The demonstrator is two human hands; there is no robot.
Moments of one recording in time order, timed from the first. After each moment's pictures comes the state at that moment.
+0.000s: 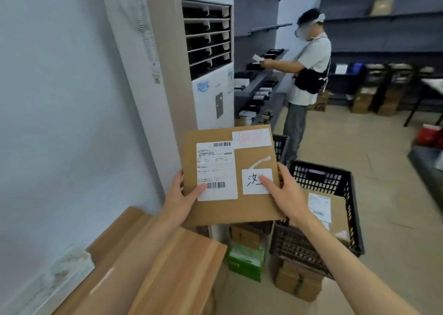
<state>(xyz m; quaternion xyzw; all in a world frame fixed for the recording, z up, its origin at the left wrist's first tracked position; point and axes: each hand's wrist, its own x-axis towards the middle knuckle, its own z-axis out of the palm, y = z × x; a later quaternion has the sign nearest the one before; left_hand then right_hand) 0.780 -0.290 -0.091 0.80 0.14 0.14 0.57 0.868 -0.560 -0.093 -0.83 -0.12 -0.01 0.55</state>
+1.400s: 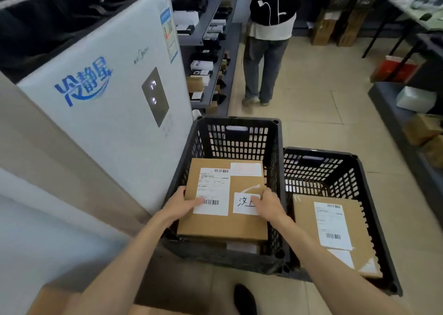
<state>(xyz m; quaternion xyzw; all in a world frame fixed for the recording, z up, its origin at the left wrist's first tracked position) 1.224 -0.206 -0.272 0.81 0.17 -0.26 0.49 1.227 -0.478 -0.277 -0.87 0.17 0.22 0.40</state>
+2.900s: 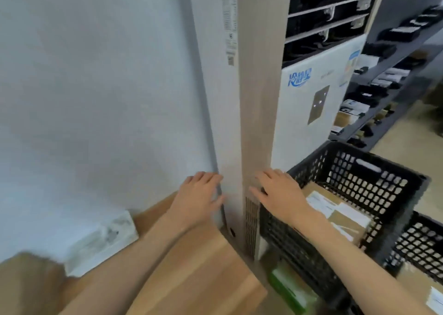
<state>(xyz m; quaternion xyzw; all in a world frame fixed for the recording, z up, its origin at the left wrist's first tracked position) 0.890 -0.165 -0.091 0.98 0.19 0.06 0.03 1.057 -0.331 -0.096 -0.84 -0.52 -0.01 0.12</state>
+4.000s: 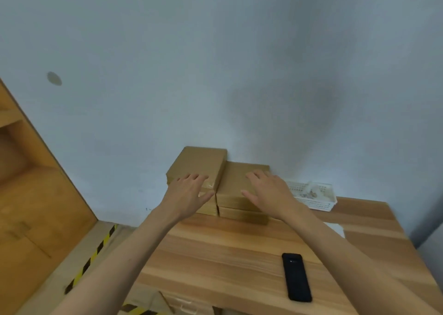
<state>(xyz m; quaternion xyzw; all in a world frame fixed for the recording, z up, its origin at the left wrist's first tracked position) 0.192 -0.244 -0.058 0.76 0.64 0.08 -0.02 0.433 -0.214 -0.066 -0.52 -0.85 -0.01 0.10</state>
